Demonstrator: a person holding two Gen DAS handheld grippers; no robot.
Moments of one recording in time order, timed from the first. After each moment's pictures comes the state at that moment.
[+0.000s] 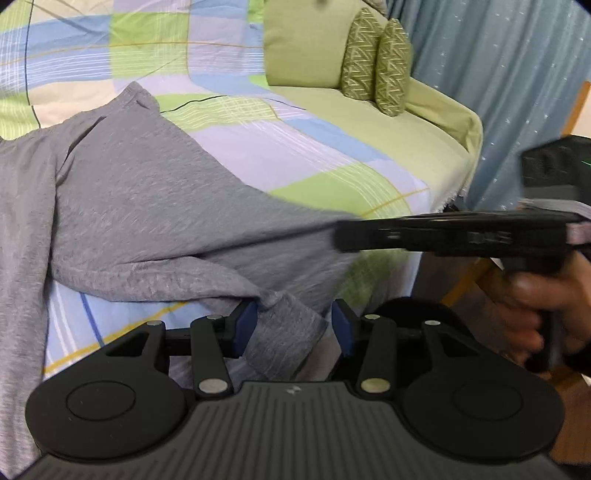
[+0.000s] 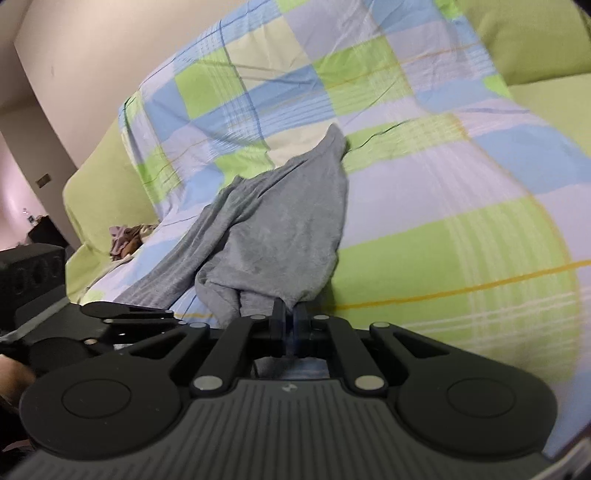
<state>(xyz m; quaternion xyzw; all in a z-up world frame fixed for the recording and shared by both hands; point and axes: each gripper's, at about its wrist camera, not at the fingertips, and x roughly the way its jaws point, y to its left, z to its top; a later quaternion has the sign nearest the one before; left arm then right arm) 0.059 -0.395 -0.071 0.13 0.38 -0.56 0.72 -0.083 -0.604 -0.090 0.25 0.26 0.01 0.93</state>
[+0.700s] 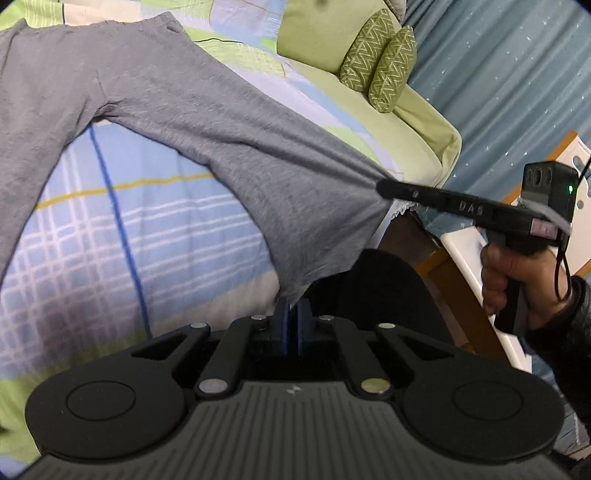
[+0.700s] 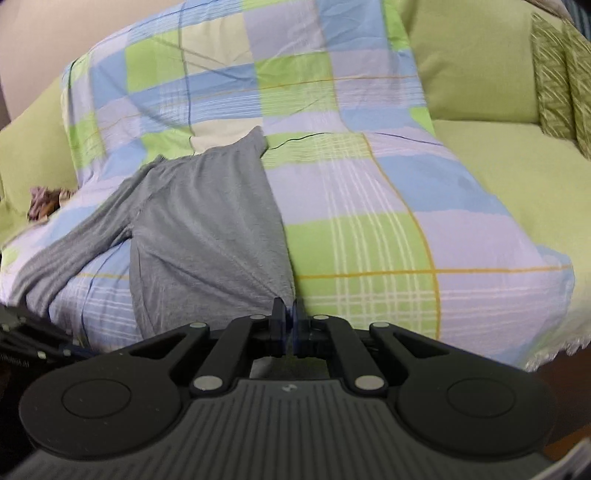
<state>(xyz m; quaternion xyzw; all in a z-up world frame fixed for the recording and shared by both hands) 0.079 -0.335 -0.098 0.04 0.46 -0.59 0.66 -0.113 -0.613 -0.082 0.15 0.30 -0.11 0.94</state>
